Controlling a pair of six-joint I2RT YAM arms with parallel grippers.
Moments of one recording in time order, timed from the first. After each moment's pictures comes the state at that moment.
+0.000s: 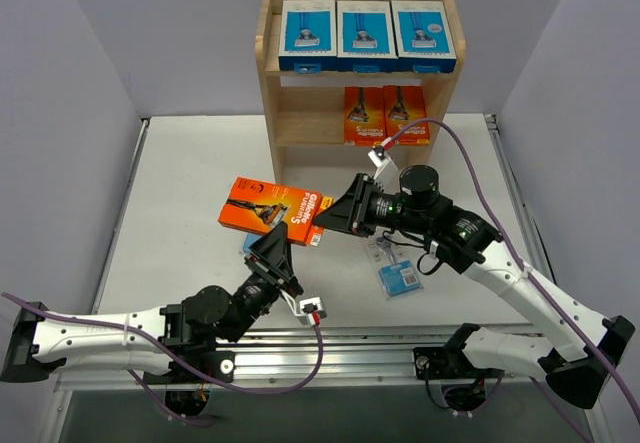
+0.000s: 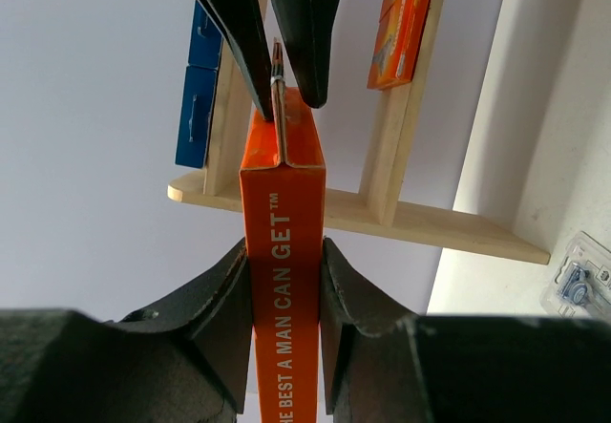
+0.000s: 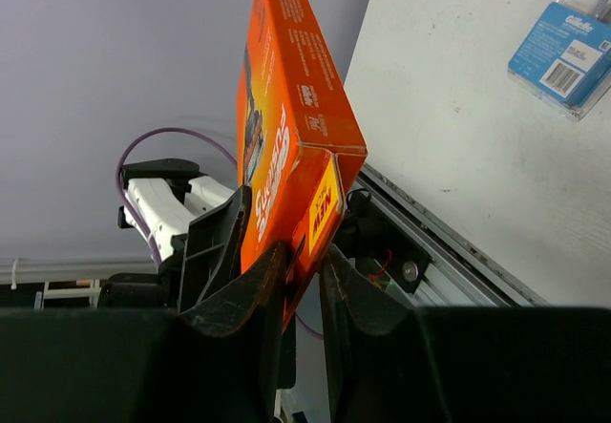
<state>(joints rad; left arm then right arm) -1.48 0.76 0.54 0.41 -0.77 1.53 0.76 1.09 1.11 -0.31 -0.38 1.04</state>
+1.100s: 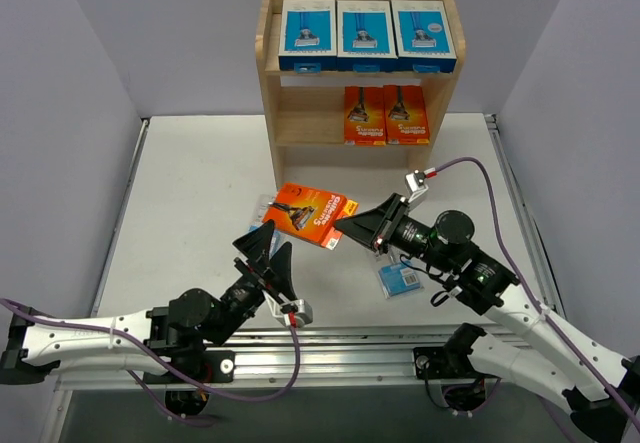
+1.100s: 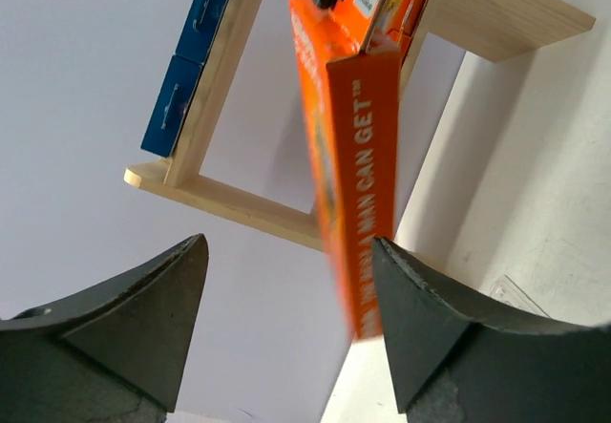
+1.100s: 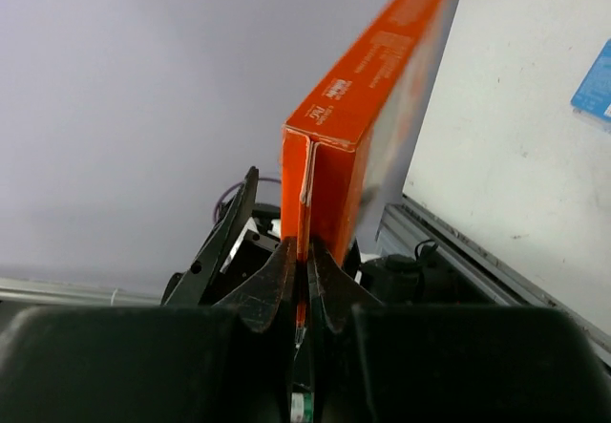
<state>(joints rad) -1.49 0.66 0.50 0.38 -0.71 1.34 0.76 0.80 0.73 0.06 -0.26 1.29</state>
